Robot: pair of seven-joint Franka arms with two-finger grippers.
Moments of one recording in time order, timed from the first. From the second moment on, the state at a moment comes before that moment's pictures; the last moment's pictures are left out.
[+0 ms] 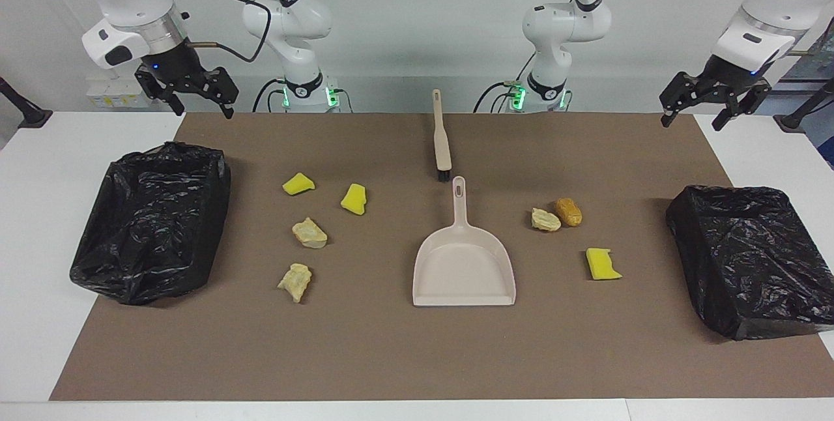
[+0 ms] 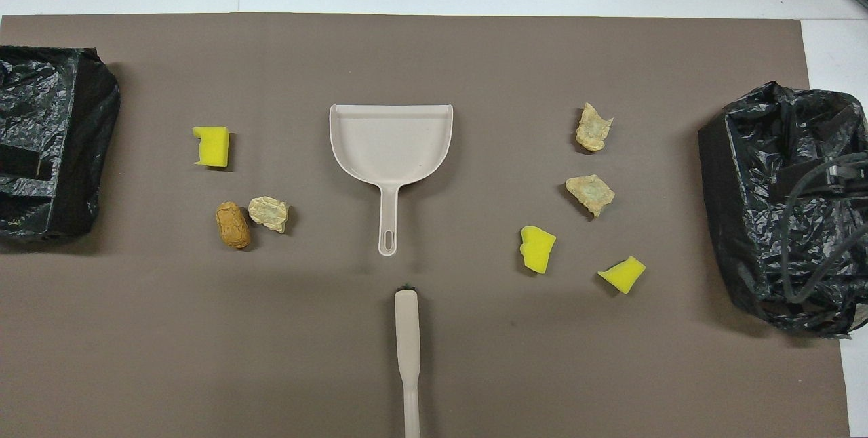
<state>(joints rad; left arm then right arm) -0.01 -0.02 0.04 -1.53 -0.02 1.57 0.18 -0.06 -0.04 0.01 -1.57 -0.01 1.48 0.04</state>
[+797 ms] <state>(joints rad) -0.01 -0.02 0.04 -1.53 -0.02 1.56 0.18 -0.06 -0.04 0.01 -1.57 -0.01 1.48 0.04</state>
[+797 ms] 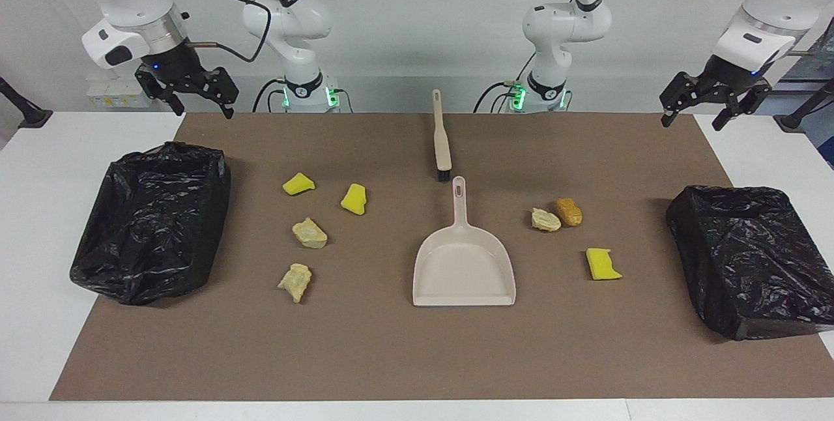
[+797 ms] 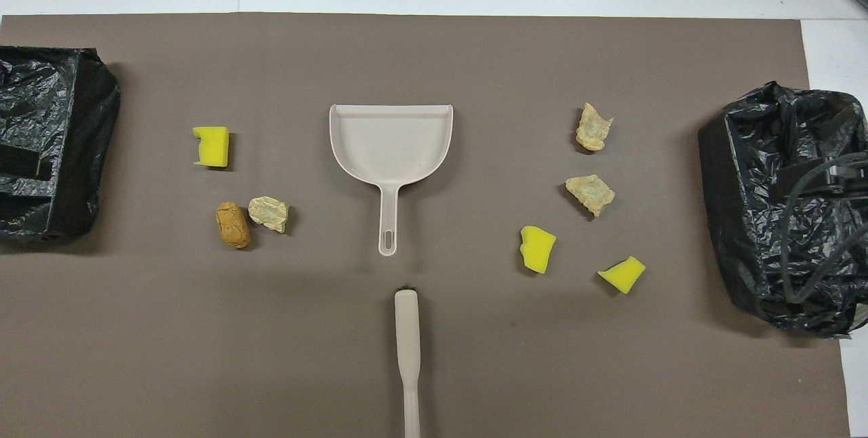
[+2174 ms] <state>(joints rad) -0.05 -0.02 -0.04 -1.55 -0.02 1.56 0.13 -0.06 -0.04 0.01 -1.57 -0.01 1.48 0.04</state>
